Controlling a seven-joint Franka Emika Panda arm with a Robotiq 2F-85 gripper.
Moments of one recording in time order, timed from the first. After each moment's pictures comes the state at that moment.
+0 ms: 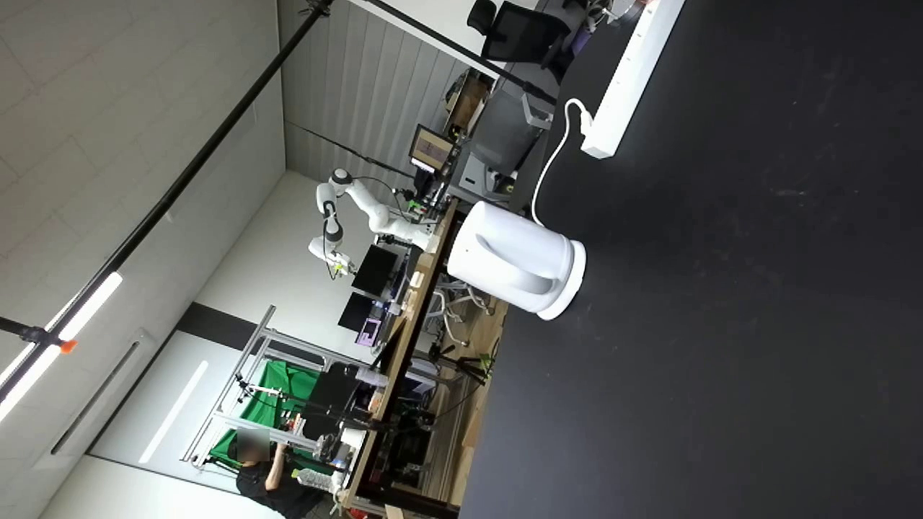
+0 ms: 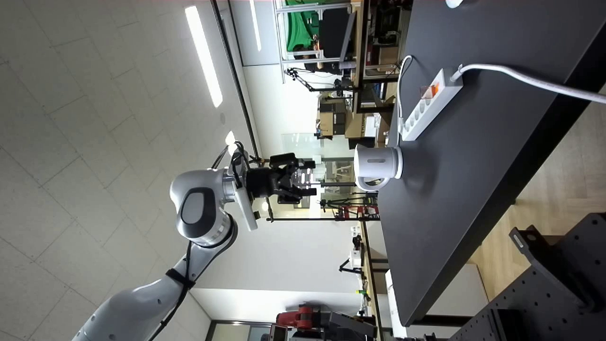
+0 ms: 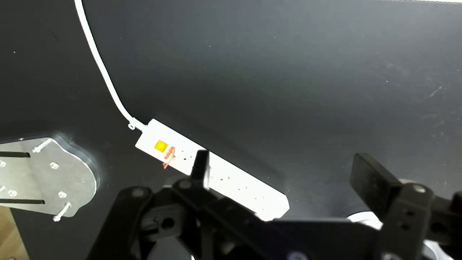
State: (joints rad) arm -0.12 -0.43 -0.25 -2.48 -0.07 2.16 -0.34
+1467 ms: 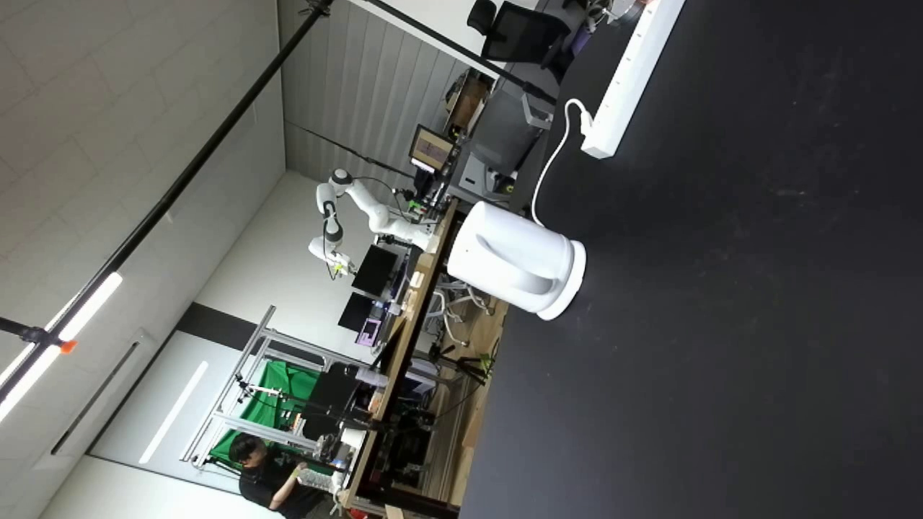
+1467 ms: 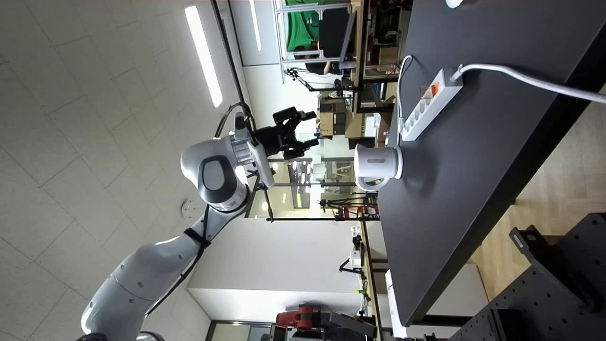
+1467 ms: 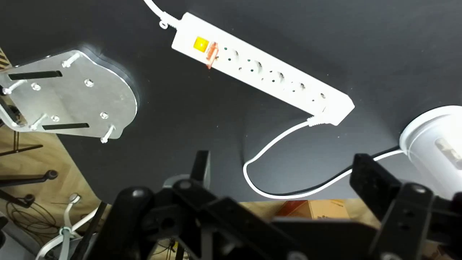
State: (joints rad) arm -0.13 -0.13 -0.28 -2.29 0.06 2.50 -0.35
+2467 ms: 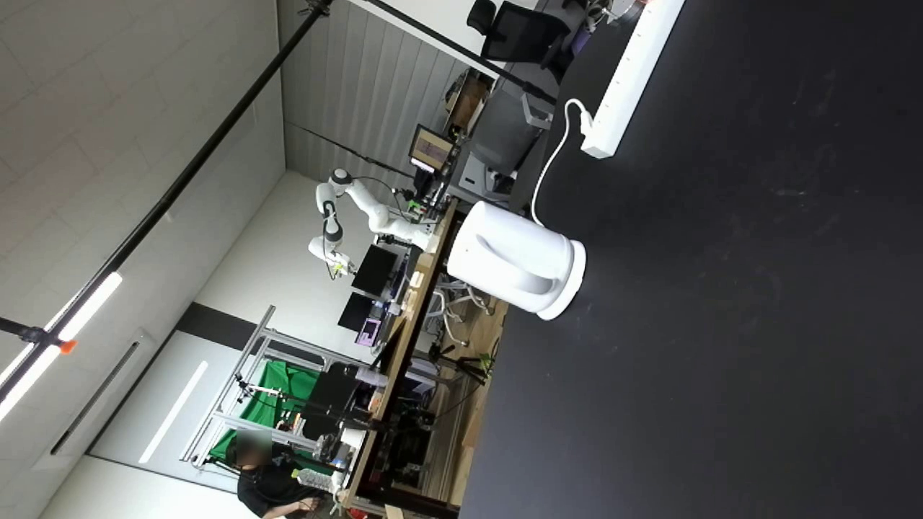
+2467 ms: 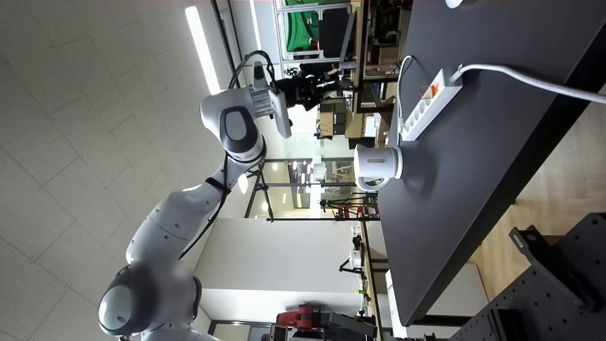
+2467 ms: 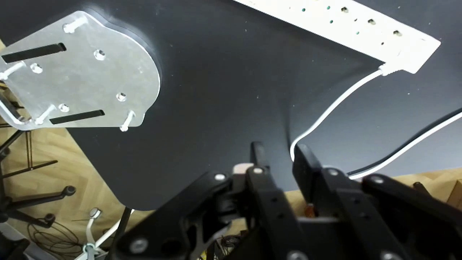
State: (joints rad) arm -0.27 0.28 -0.22 -1.90 0.23 2.47 -0.41
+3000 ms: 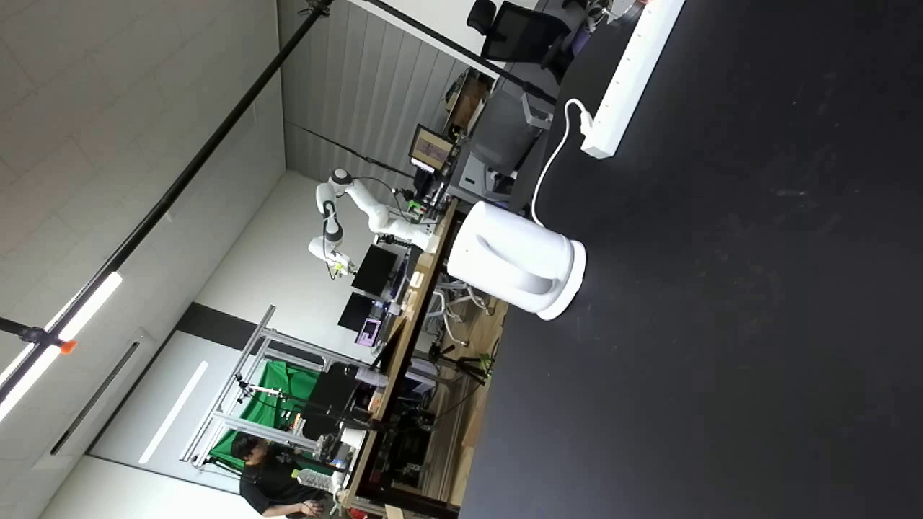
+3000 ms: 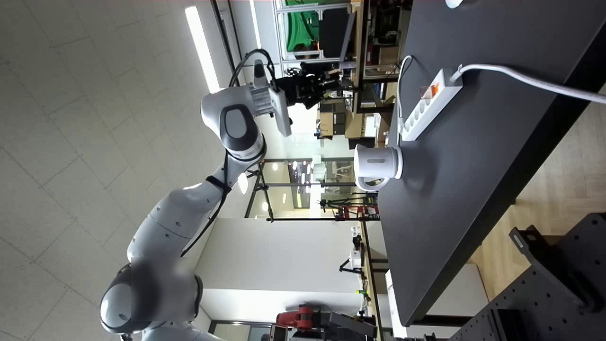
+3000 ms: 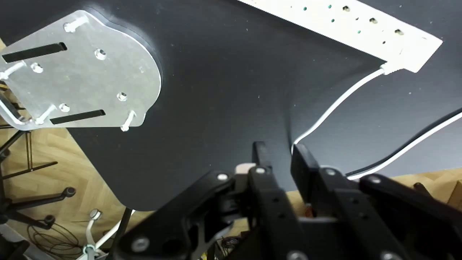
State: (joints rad) arm -0.27 0.29 -0.22 -1.88 0.23 2.46 -0.41
